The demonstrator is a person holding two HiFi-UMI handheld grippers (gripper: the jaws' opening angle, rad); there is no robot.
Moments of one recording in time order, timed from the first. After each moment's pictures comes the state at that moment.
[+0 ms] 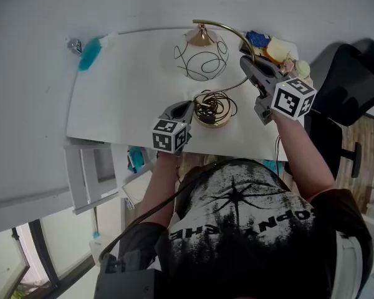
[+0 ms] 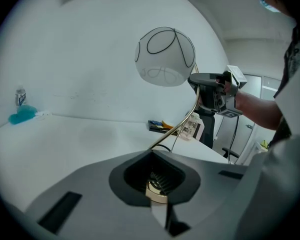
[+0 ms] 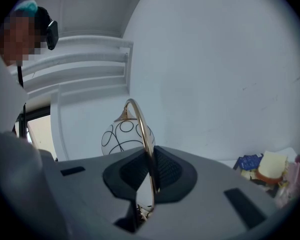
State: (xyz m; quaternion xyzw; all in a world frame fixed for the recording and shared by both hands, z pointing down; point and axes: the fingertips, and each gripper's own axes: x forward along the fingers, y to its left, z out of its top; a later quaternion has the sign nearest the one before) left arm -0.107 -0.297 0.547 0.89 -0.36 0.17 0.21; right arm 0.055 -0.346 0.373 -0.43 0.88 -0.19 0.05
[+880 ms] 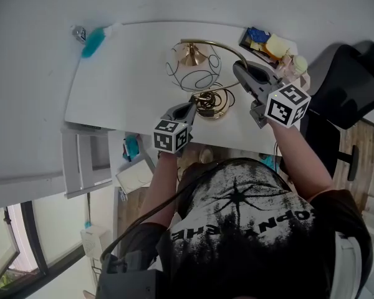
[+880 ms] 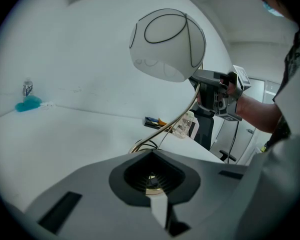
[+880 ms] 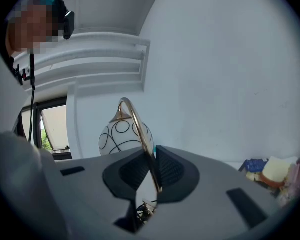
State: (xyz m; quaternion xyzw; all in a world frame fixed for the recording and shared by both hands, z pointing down) left arm -0.098 -0.232 0.561 0.89 -0.37 0.16 0.22; right arm 0.029 -0.276 0.380 -0.38 0.92 -0.13 0.03
